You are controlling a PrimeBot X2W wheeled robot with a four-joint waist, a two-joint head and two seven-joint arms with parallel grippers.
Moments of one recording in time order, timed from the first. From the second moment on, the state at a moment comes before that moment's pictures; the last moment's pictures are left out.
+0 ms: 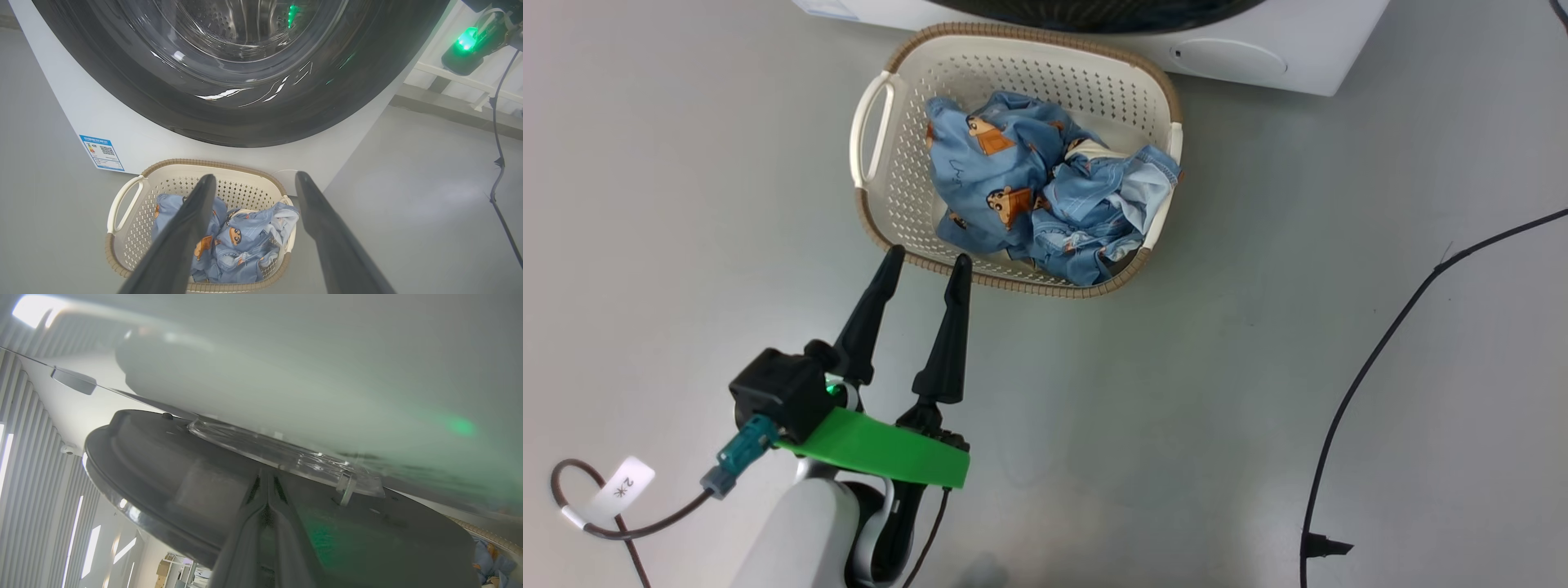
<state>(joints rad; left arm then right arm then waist) -0.35 0.03 -0.35 0.10 -0.45 -0.05 -0.26 -1.36 -0.33 0.26 0.69 1.58 0.13 0.68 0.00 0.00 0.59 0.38</state>
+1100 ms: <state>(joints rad) -0.30 0.03 -0.28 0.14 -0.38 -0.07 -0.26 -1.05 -0.25 0.37 0.55 1.58 0.13 0.75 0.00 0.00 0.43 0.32</state>
